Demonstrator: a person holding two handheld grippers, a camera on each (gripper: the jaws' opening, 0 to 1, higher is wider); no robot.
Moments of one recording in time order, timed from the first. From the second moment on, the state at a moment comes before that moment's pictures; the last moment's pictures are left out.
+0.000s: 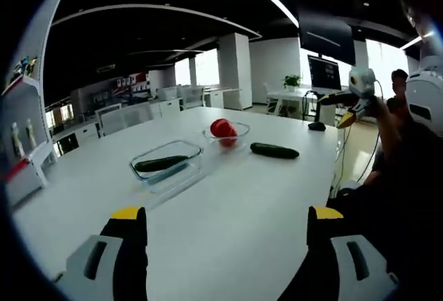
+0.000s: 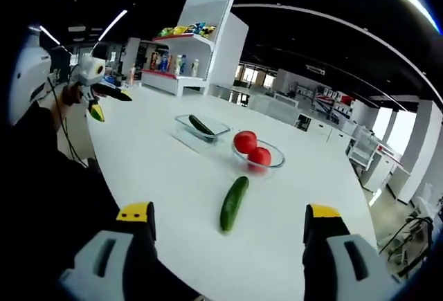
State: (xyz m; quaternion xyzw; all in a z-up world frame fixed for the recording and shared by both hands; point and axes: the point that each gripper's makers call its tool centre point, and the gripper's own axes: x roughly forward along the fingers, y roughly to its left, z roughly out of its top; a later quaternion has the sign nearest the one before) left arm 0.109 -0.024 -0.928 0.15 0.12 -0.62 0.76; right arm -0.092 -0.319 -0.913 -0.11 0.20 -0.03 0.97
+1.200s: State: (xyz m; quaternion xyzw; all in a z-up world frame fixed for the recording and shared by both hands) left arm 0.065 -0.039 -0.925 0.18 0.08 -0.67 0.71; right arm 0.054 -0.361 -1.050 0.01 0.29 -0.07 0.96
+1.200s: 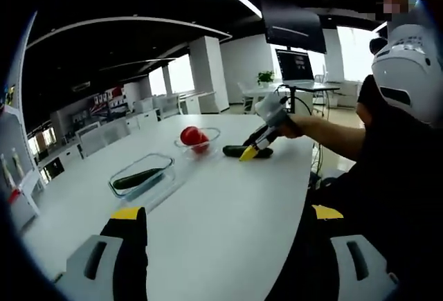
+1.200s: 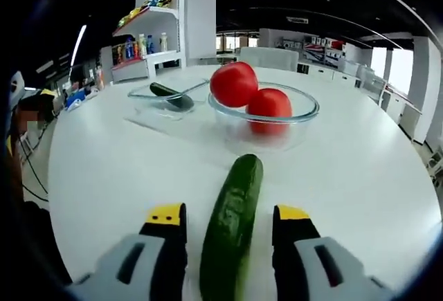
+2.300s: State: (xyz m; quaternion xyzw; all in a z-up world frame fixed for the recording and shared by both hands) left arm 0.057 -0.045 -0.928 0.15 0.08 -0.69 0.70; right arm 0.054 -0.349 -1.031 -0.02 0.28 -0.09 0.96
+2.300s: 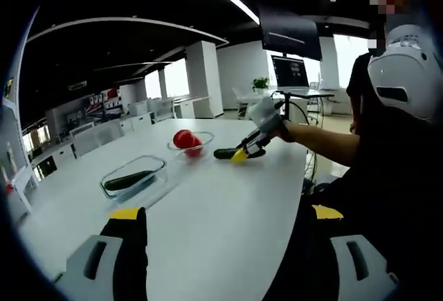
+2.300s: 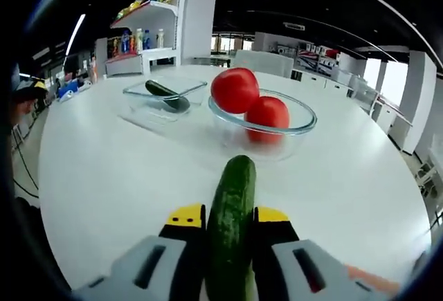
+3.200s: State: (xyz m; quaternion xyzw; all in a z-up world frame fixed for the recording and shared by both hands) left arm 0.062 -0.041 -0.928 0.16 0.08 -0.69 0.71; right arm 0.134 -0.298 -0.911 -0.11 0.20 0.00 0.97
